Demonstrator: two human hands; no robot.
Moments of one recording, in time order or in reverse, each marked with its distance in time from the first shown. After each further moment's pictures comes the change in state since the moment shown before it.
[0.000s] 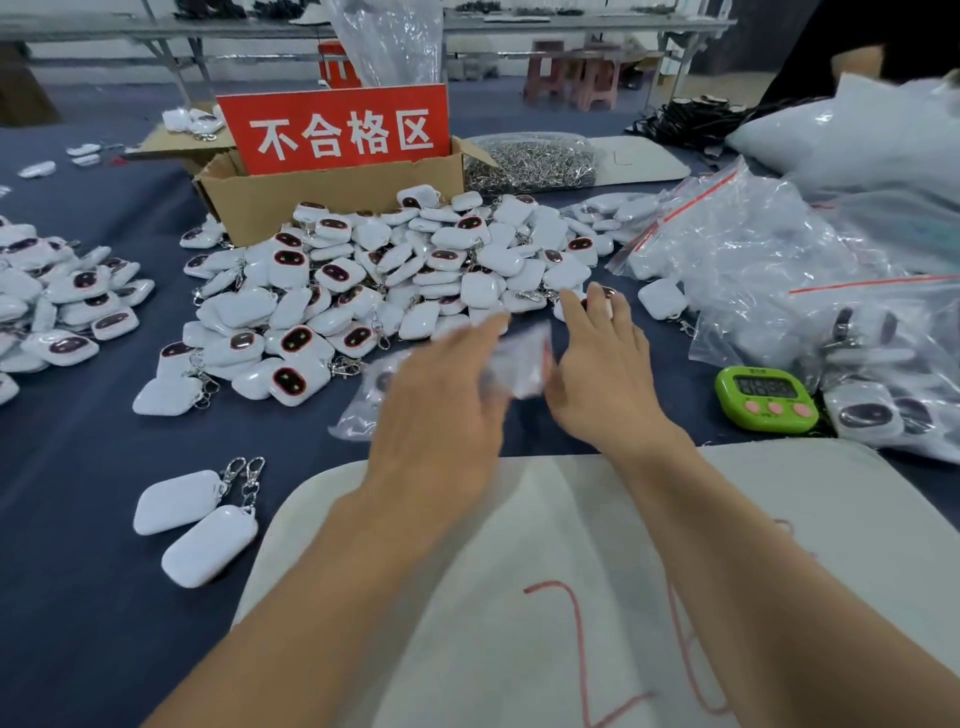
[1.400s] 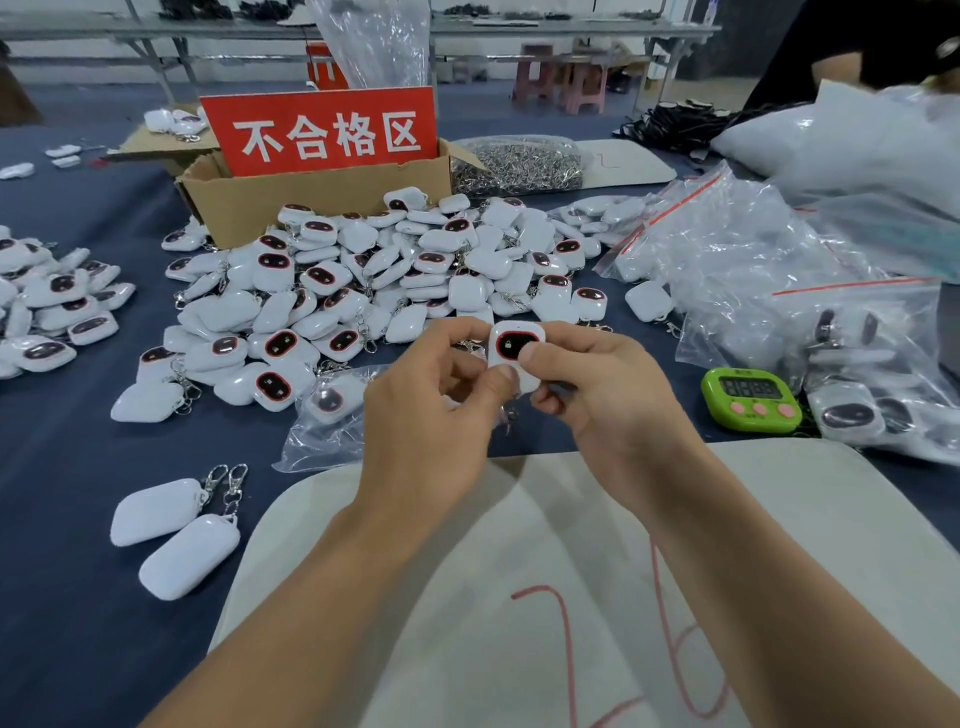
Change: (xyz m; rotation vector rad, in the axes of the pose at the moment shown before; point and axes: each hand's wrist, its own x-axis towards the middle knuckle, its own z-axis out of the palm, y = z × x) left_hand 0.000 0.008 0.004 -0.471 0.158 -0.093; right_hand -0.042 -0.020 -0.035 1.382 -0.190 0.148
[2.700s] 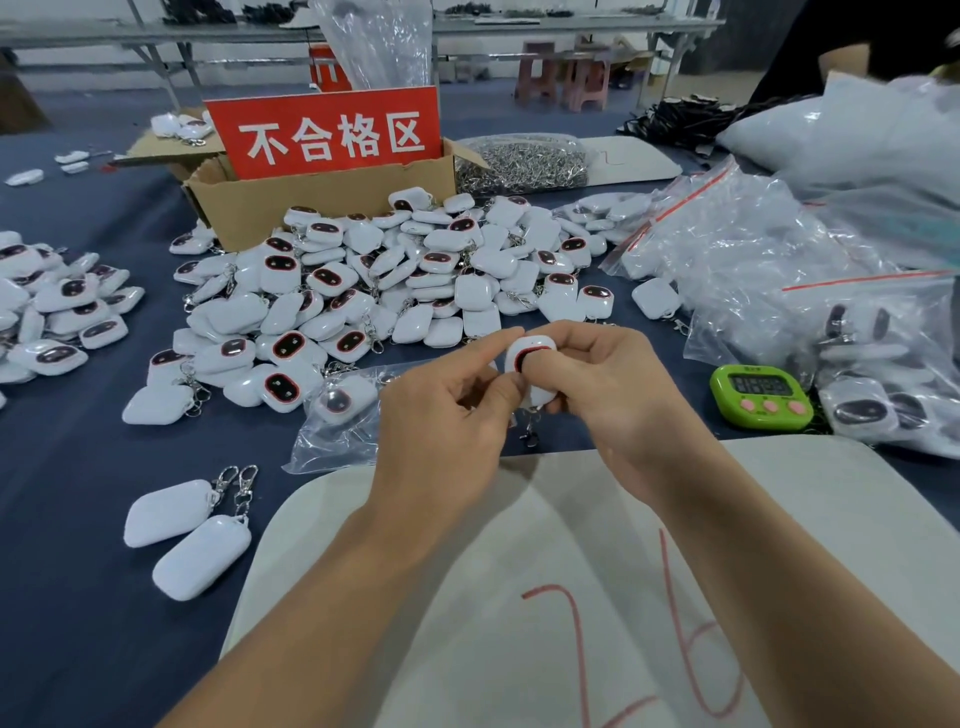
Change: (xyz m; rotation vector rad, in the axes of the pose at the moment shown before) left_hand -0.002 -0.005 0.003 -0.031 -0.074 0.014; right_hand 0.001 0.000 -0.002 -0.210 -0.011 -0.064
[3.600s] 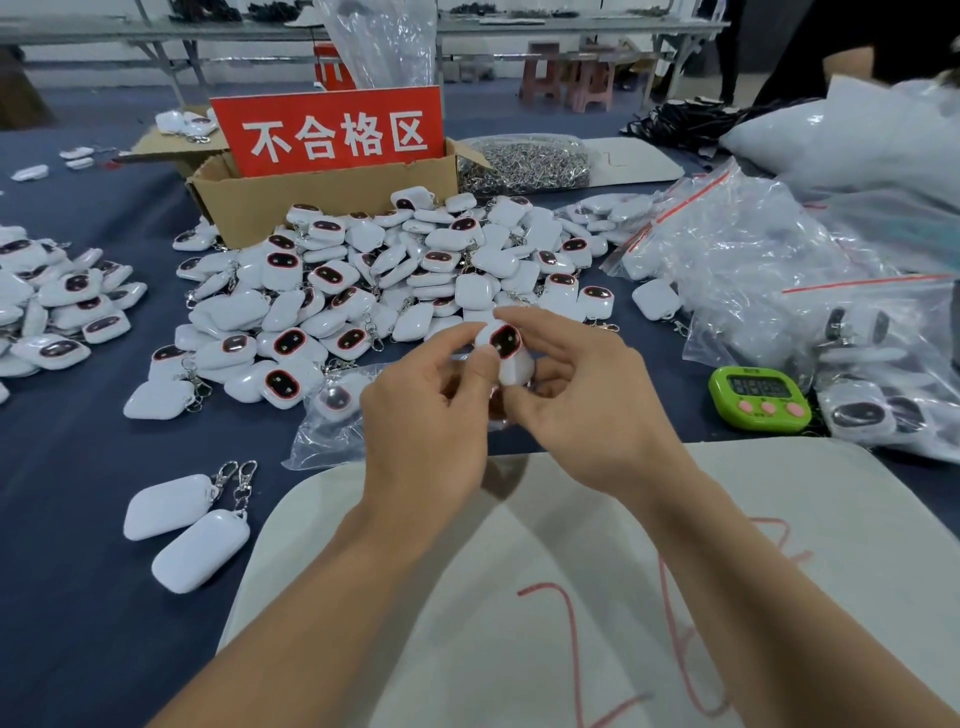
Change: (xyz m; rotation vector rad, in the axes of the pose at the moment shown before) left_hand 0.000 0.002 -0.001 0.007 0.176 -0.033; right_hand -0.007 0.005 0.010 -0.314 0.046 -0.246
